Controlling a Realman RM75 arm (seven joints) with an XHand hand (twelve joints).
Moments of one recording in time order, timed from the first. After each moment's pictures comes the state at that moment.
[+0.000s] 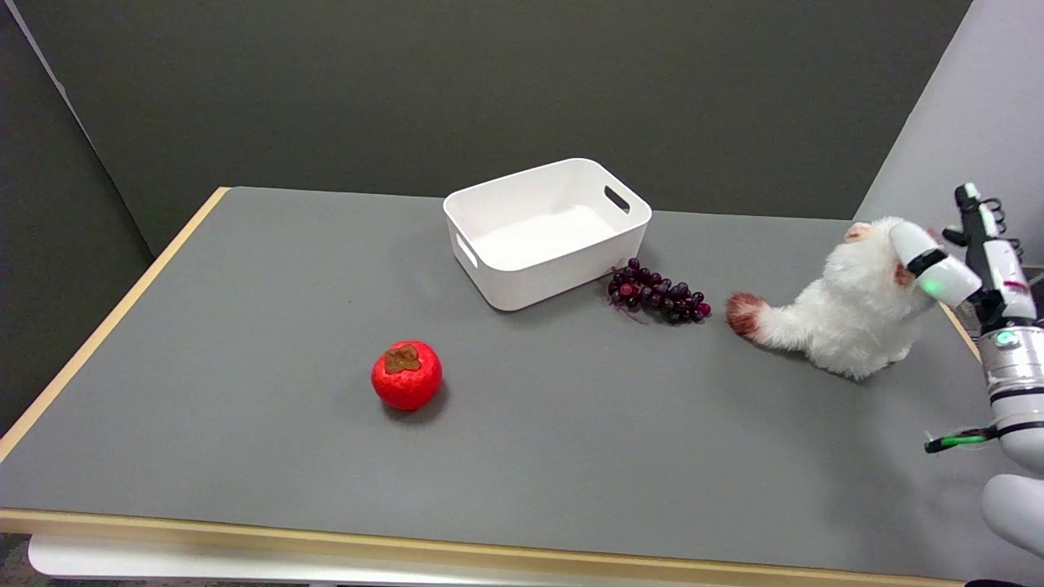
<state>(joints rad) -0.27 -0.90 -1.32 0.99 0.83 0.79 0.94</state>
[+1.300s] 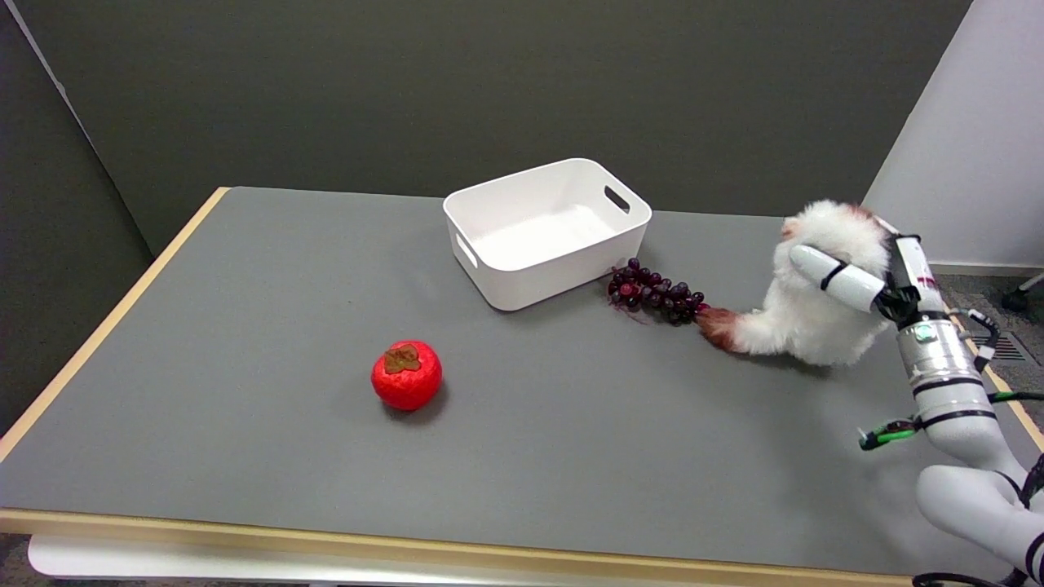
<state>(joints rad) -0.16 -0.91 -1.53 0.99 0.83 0.82 1.02</state>
